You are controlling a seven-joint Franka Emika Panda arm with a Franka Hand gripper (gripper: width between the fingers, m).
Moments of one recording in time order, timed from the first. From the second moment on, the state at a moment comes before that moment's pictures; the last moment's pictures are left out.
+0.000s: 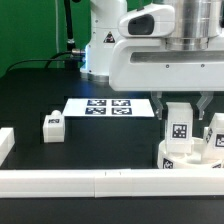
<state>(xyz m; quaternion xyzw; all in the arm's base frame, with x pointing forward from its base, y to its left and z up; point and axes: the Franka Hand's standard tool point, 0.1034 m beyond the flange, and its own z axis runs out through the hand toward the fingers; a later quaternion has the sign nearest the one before) 0.619 0.062 0.086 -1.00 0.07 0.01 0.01</state>
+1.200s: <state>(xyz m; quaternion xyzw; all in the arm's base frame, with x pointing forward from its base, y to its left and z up) 0.626 0.074 0.084 -0.81 0.59 0.00 0.06</state>
